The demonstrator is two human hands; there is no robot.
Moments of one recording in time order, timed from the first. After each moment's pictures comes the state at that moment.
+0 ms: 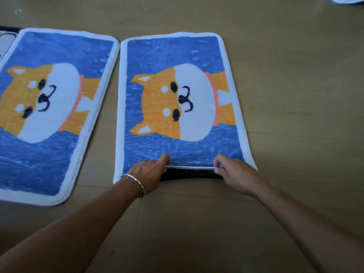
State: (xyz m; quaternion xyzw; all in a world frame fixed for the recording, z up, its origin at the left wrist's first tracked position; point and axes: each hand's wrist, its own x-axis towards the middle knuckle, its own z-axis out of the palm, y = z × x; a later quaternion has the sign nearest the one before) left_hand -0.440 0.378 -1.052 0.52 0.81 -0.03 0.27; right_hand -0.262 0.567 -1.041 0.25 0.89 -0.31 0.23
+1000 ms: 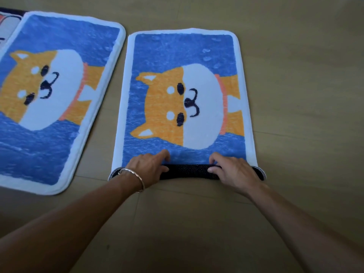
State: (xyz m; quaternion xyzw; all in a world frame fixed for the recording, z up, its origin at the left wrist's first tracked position) left_hand -0.445 0.380 -1.060 0.45 0.84 -0.02 0.30; right_hand -0.273 0.565 -1.066 0.21 0.93 -0.26 0.18
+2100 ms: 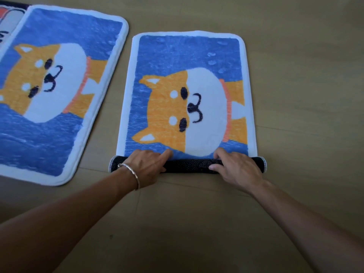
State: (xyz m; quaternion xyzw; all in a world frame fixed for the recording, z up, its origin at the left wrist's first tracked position) left_hand -0.436 0.372 -1.041 0.56 0.79 -0.14 0.22; right_hand -0.271 0.556 -1.052 0.22 0.94 -0.19 0.19
